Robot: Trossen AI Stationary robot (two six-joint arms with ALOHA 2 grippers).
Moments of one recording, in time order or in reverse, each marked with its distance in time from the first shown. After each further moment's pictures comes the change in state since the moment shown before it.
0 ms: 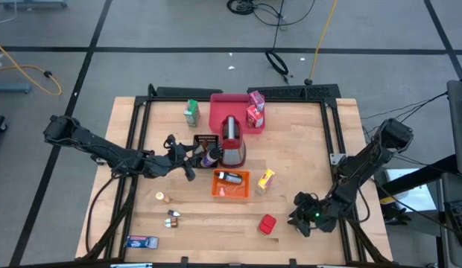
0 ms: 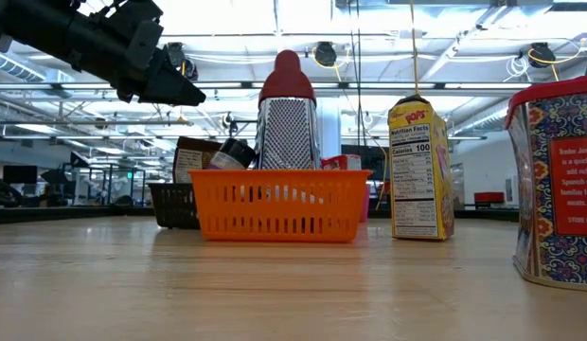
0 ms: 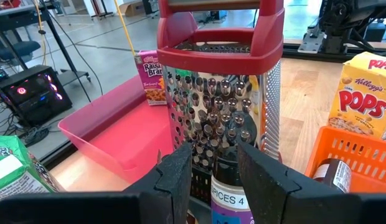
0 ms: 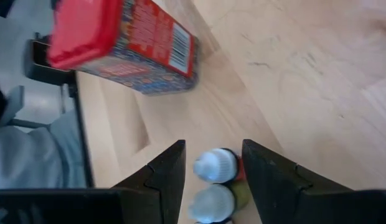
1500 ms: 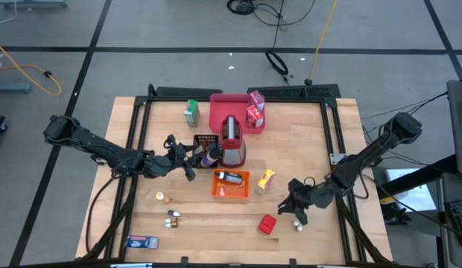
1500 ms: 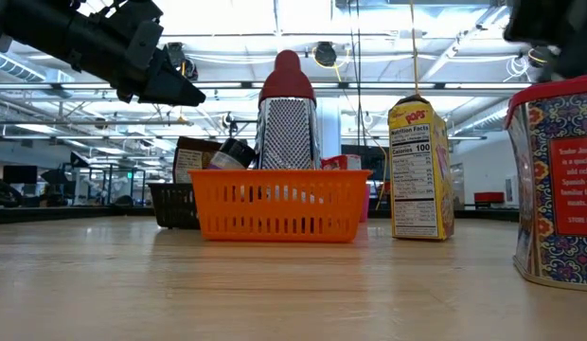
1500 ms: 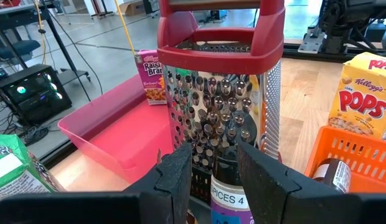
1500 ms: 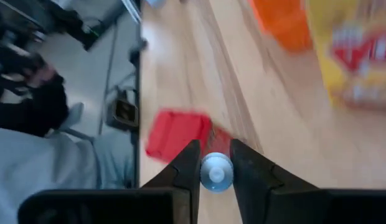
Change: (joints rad) left arm 0.000 0.000 0.000 -0.002 0.000 -0.006; right arm -0.259 -0.247 0.001 0.085 -0.128 -0.437
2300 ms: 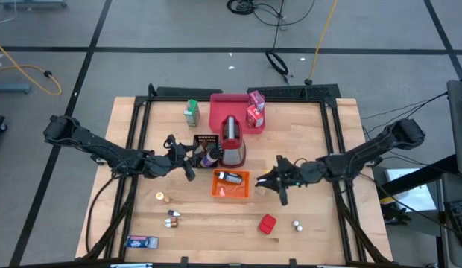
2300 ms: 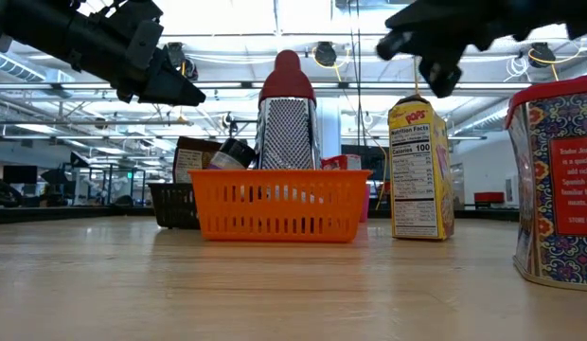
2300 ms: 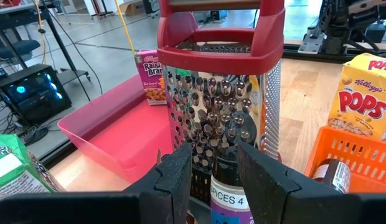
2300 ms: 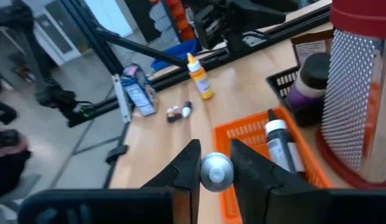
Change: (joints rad) left arm 0.000 0.000 0.000 0.001 0.000 -0.002; right arm -0.305 0.072 0.094 0.270 -0.001 -0.475
